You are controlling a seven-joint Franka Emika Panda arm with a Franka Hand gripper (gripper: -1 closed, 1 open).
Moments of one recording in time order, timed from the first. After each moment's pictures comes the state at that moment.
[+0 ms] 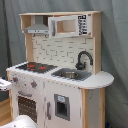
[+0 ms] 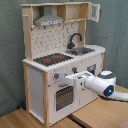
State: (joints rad) arm -0.62 -1.47 1.50 -2.25 -0.22 2.83 -0.63
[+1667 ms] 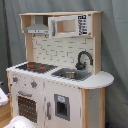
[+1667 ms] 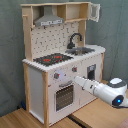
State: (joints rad) arm -0.45 -1.48 1.55 -2.34 -0.22 2.64 -0.15
